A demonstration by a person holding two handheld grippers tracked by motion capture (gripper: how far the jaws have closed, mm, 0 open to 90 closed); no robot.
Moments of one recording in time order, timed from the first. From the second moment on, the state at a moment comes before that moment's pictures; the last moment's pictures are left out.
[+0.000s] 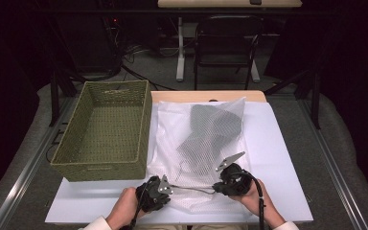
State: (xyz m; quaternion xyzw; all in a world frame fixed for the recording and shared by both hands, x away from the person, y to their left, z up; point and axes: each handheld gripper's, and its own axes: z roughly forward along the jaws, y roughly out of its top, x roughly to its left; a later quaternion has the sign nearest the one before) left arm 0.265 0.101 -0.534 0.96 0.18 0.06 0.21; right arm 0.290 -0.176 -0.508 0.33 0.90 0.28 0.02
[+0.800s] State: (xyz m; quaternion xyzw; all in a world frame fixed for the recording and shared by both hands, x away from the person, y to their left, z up) left arm 0.285 0.095 -0.520 0.94 0.17 0.16 0.24; right arm 0.284 -0.184 -0.499 0.32 0.90 0.29 0.02
